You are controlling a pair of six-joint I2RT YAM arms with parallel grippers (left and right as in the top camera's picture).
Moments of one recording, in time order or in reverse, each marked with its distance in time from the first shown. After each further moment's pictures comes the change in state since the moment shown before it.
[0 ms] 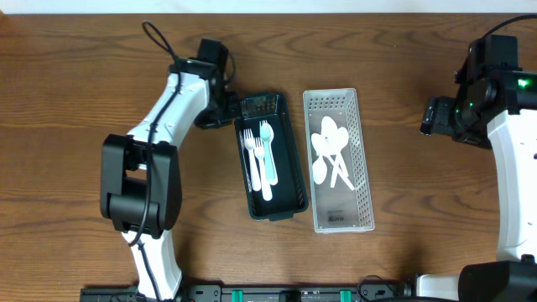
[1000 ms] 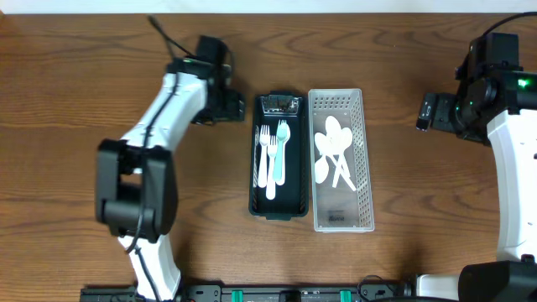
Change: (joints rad) left arm 0.043 -0.047 0.000 0.016 -0.021 0.152; right arm 0.000 0.000 0.000 0.052 0.000 -0.006
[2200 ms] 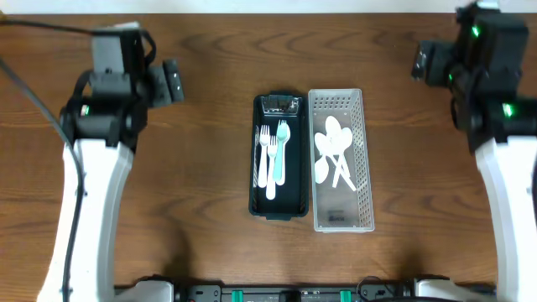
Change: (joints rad) left arm 0.138 -0.626 -0.113 0.052 -0.297 0.040; right arm 0.101 -0.198 -0.167 0.679 0.064 -0.130
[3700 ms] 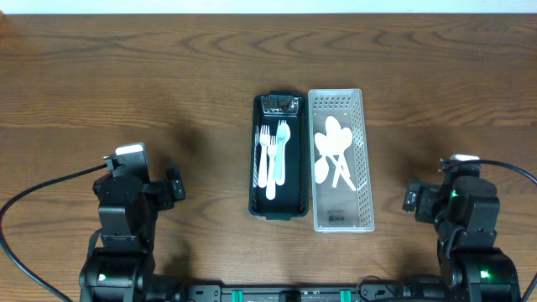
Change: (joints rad) left arm 0.000 -0.792 -0.837 0.242 -0.013 0.068; right arm -0.012 -0.765 -0.785 -0.196 0.039 0.001
